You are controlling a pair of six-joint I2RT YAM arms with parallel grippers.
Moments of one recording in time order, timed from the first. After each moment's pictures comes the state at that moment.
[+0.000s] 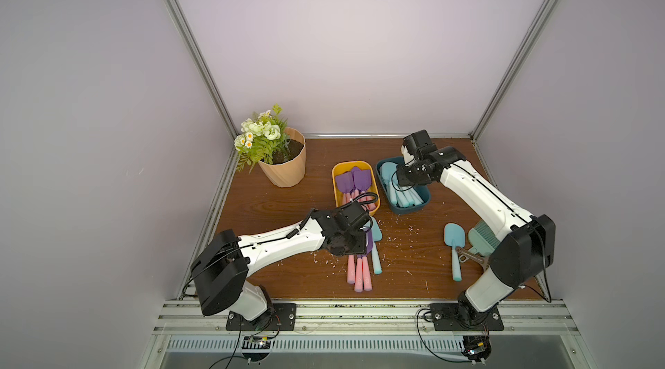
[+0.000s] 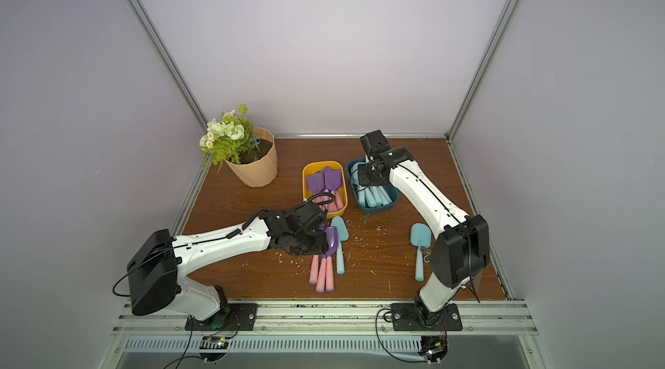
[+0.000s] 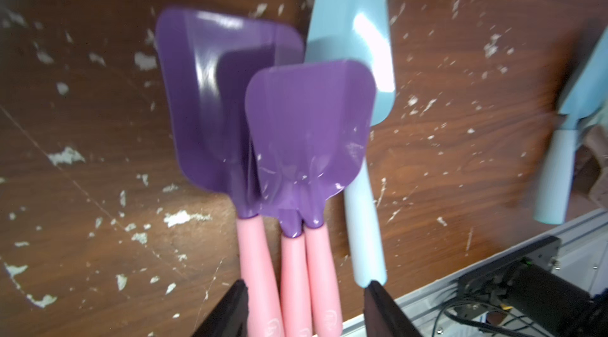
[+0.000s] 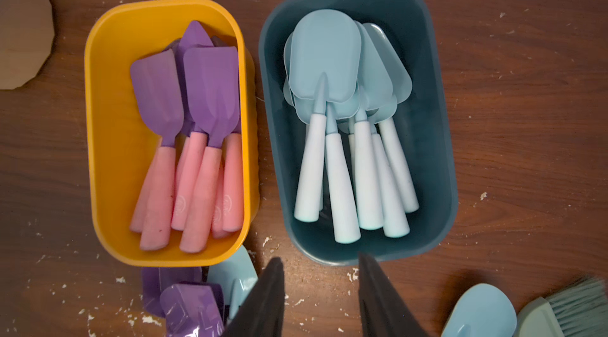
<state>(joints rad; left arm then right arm) -0.97 1.50 0.99 -0.67 0.09 -0.96 0.46 1.63 1.55 -0.93 0.16 0.29</state>
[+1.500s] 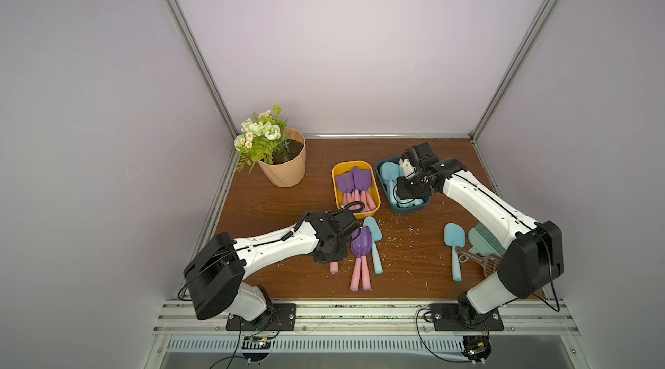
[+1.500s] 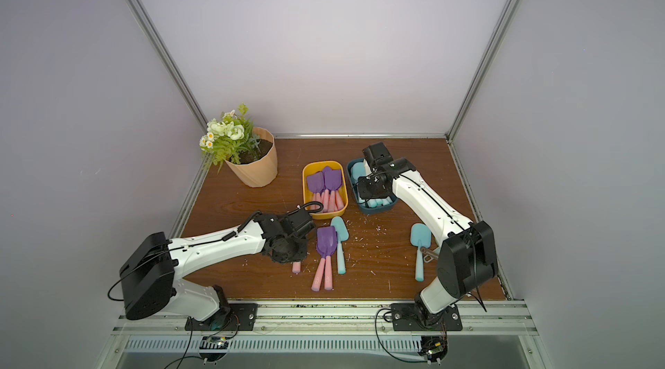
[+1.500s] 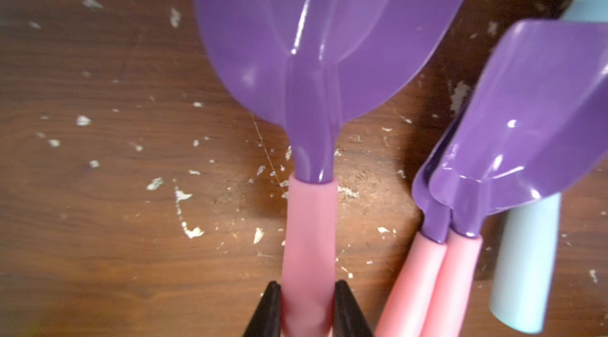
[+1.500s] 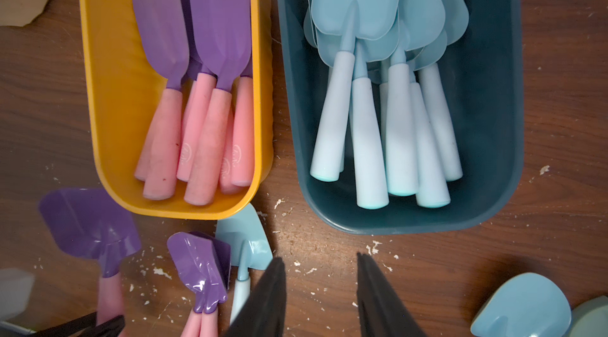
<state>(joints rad) -0.93 1.45 0.96 -0.89 -0.04 -1.04 0.46 1.58 1.40 -0.87 0.05 0.29</state>
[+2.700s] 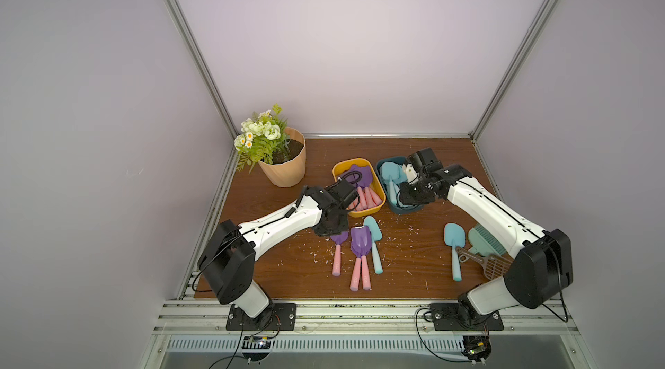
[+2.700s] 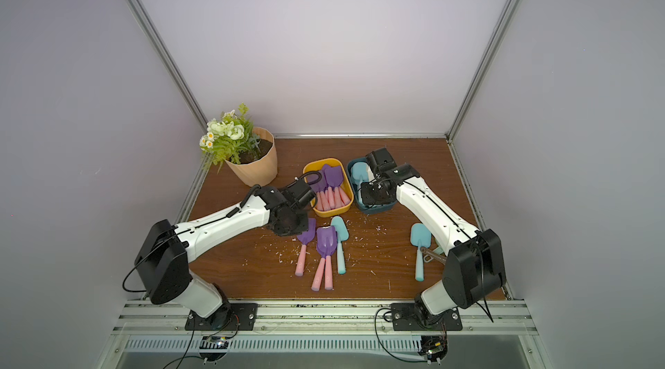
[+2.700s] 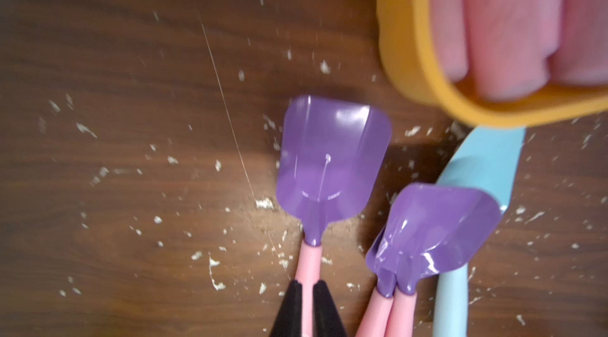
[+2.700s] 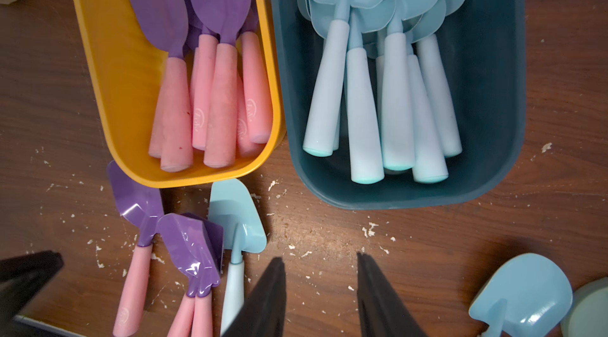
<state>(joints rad) -0.80 1.58 1.15 -0.95 -0.05 -0.90 0.46 1.51 1.31 -0.87 0.04 0.29</state>
